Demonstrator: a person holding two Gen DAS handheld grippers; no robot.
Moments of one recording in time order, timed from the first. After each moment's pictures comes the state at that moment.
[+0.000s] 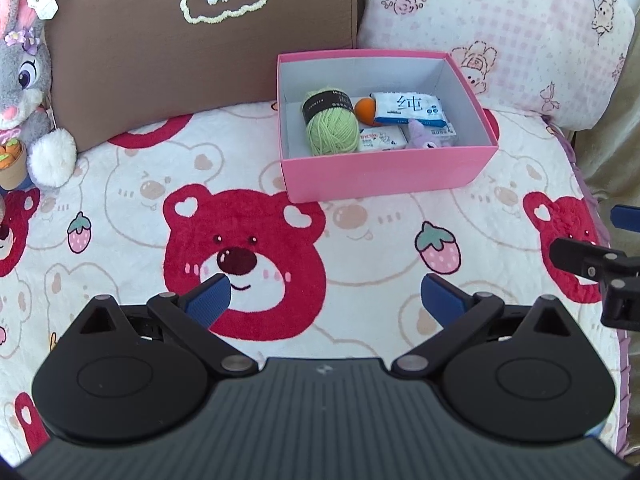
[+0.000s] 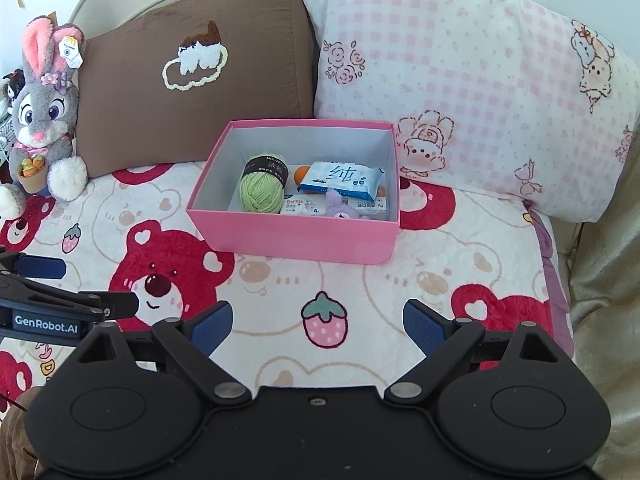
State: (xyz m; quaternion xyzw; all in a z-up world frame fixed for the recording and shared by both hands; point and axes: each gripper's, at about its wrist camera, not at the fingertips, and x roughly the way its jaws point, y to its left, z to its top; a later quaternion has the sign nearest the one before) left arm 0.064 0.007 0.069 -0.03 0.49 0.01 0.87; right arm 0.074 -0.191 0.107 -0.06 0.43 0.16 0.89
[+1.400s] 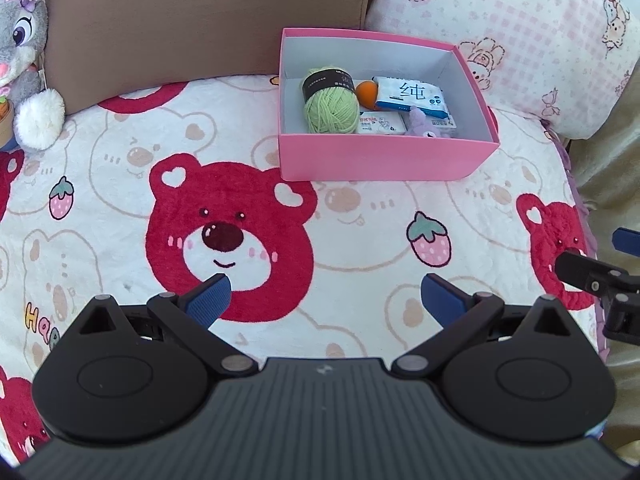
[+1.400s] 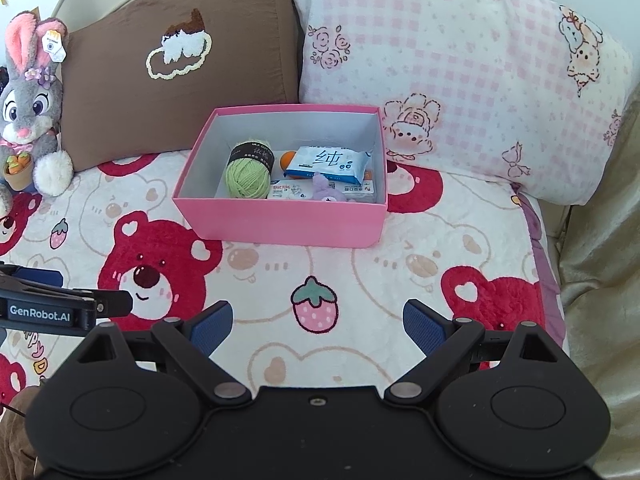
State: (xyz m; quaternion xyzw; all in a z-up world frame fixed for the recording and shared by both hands) left arm 0.067 0.020 0.055 -0.08 0.51 0.00 0.86; right arm 0.075 -0.193 0.103 -0.07 0.45 0.14 0.88
